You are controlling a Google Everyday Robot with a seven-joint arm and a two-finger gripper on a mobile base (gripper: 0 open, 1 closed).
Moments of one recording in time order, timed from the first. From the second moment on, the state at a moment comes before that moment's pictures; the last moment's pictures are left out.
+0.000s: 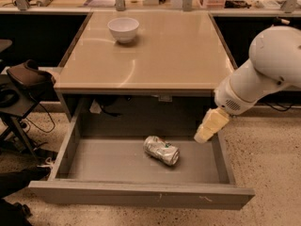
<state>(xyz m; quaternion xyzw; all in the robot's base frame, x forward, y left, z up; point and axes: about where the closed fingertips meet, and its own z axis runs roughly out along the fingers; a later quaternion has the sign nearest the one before) 0.519 -0.179 0.788 -0.50 0.84 0.06 0.20</state>
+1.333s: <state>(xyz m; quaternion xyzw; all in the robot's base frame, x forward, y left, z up) 0.489 -0.059 0.716 -0.53 0.80 0.16 0.23</state>
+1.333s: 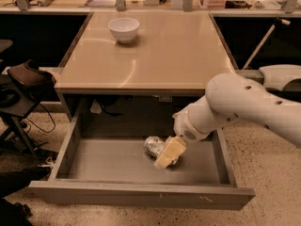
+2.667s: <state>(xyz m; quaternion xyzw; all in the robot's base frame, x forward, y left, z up) 0.514 -0.042 0.659 -0.47 0.84 0.12 0.25</state>
